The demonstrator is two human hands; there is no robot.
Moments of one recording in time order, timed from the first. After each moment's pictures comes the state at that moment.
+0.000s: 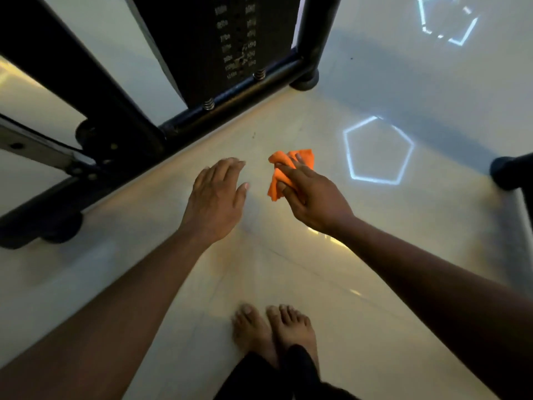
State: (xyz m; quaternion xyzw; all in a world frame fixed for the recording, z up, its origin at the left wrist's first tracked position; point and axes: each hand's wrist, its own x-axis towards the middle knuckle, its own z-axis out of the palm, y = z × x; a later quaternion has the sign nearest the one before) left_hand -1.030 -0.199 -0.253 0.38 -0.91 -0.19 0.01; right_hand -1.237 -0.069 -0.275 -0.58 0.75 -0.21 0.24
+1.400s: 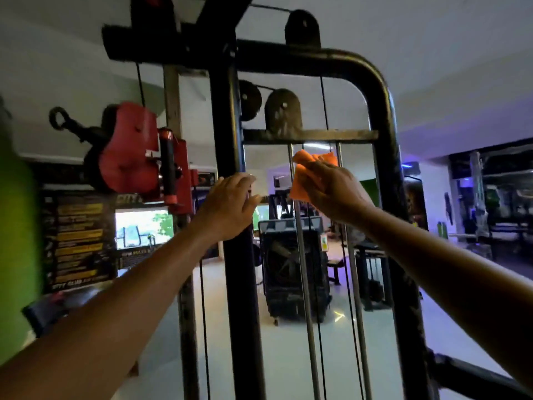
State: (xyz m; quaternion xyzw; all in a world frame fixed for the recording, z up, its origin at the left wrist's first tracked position) left_hand -0.922 -0.279 1.081 0.32 -0.81 0.26 0.42; right_hand -1.187 -0.214 1.087 -0.69 0.48 -0.45 -0.31
